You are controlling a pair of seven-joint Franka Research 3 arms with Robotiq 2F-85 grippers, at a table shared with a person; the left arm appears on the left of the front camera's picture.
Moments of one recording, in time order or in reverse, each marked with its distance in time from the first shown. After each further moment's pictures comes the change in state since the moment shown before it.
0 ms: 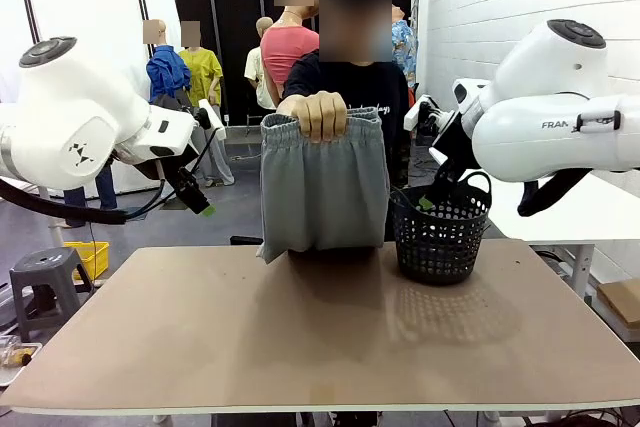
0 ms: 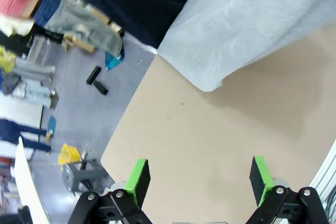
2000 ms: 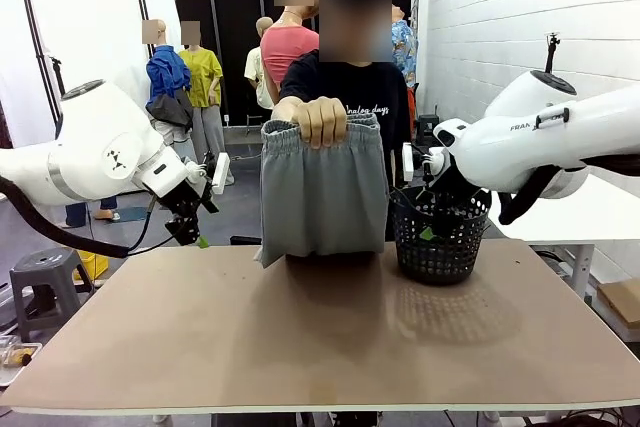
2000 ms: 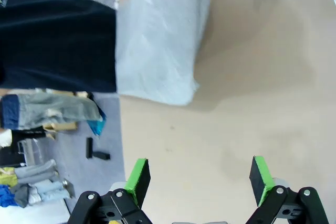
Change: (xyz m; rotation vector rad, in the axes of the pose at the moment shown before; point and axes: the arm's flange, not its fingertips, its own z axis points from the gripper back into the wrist) left arm -0.026 0.034 -0.094 -0.202 -0.085 -0.519; right arm -0.022 -0.019 -0.082 0.163 -0.107 0.395
